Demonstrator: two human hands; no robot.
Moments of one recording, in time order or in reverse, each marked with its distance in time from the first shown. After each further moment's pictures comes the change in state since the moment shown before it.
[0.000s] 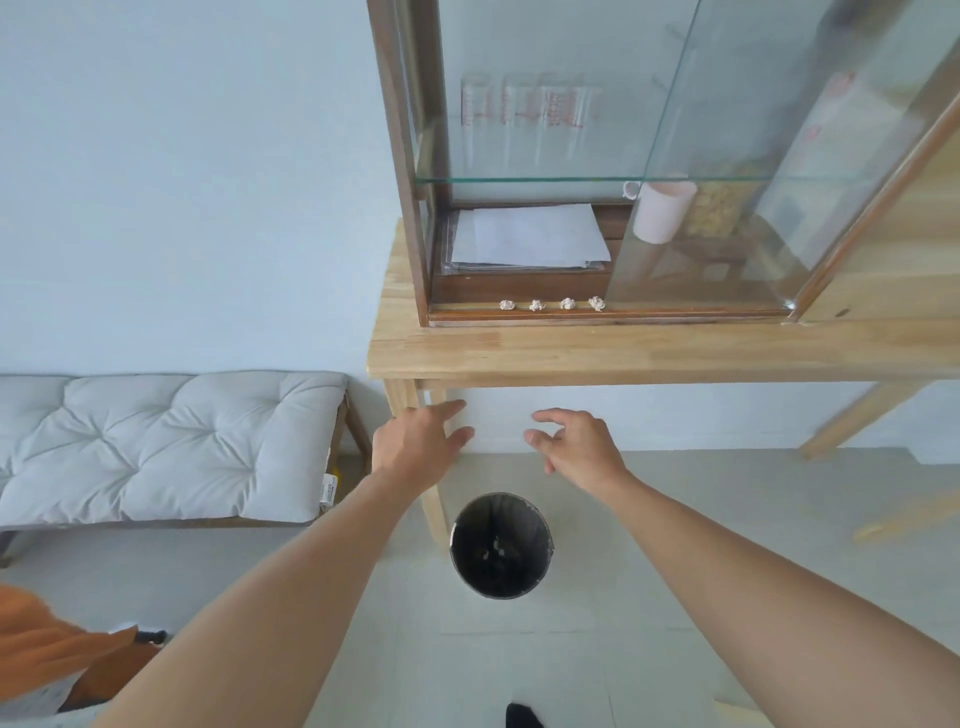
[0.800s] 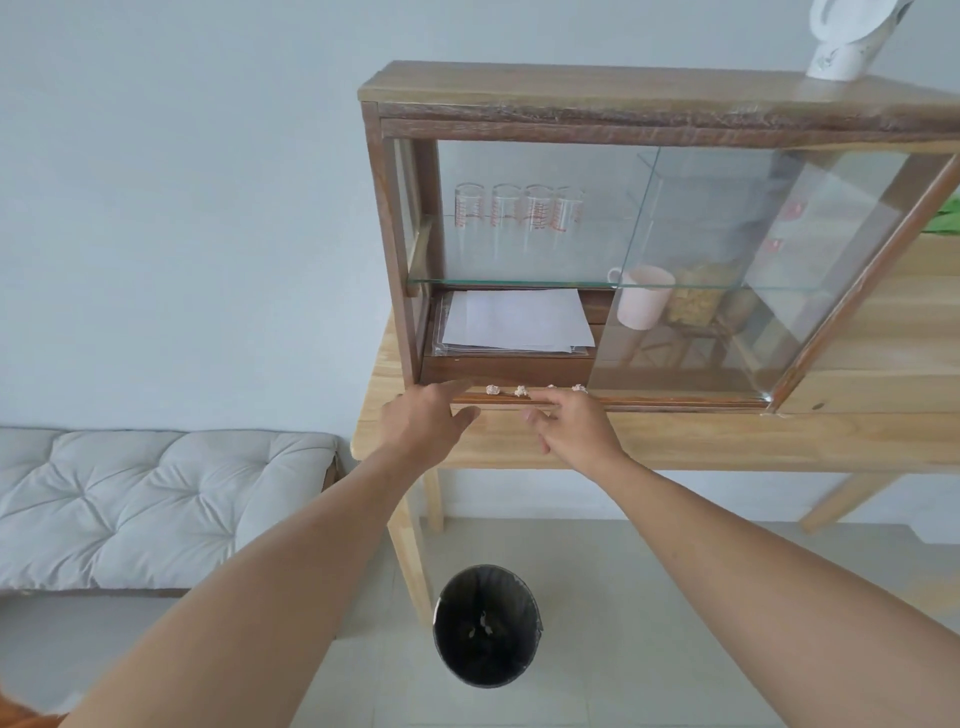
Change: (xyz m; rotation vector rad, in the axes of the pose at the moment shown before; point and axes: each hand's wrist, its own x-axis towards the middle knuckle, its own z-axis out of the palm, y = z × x) left_hand 0.089 0.062 -0.078 0.004 0.164 0.099; right_hand 0.079 -0.075 -0.081 0.014 0.125 -0.125
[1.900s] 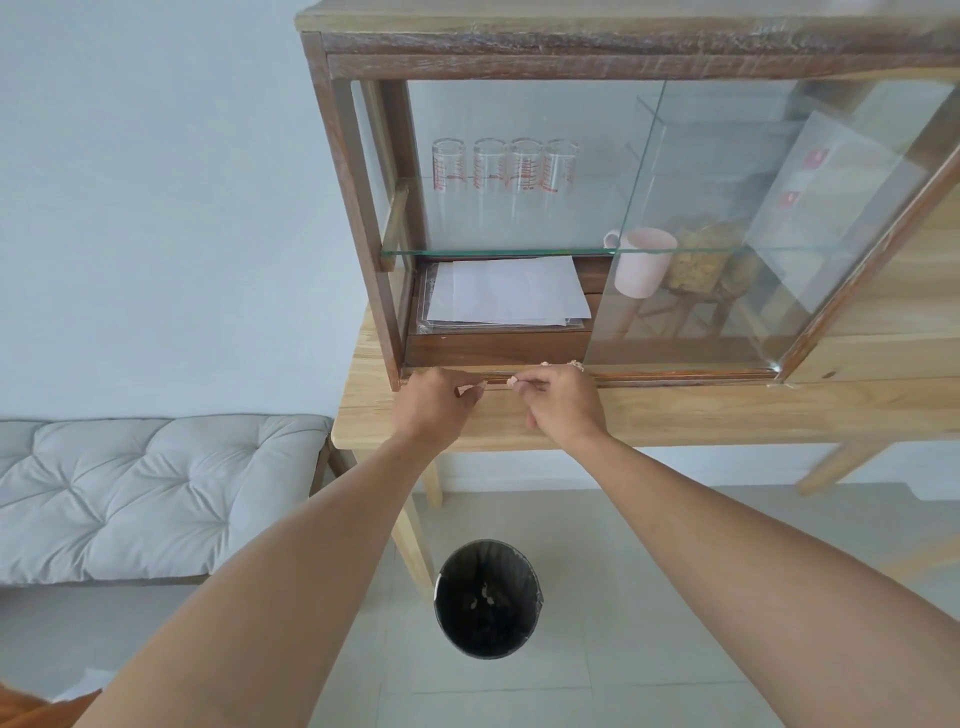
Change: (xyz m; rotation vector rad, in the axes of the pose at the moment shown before) left_hand 0.019 0.016 0.036 -0.252 -0.005 -0.059; right_hand 0.015 0.001 0.015 0.065 0.092 0.083
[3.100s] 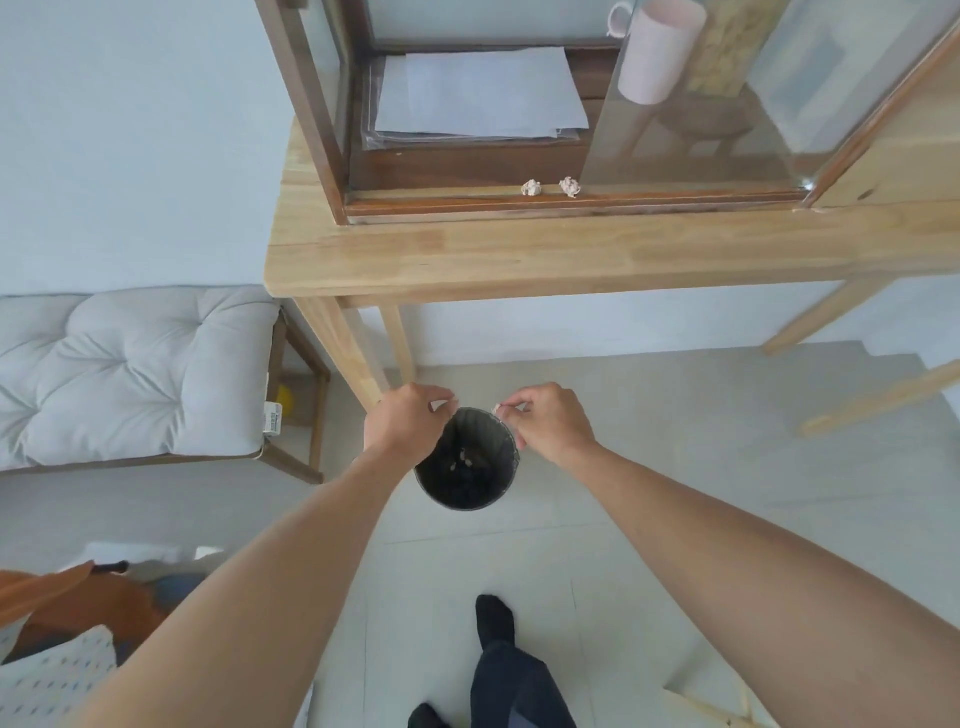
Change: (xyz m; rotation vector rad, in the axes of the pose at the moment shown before) left_hand -0.131 -0.105 0.123 0.018 -0.291 -0.168; right_hand -0.117 0.159 0.076 -0.199 -0.299 0.236
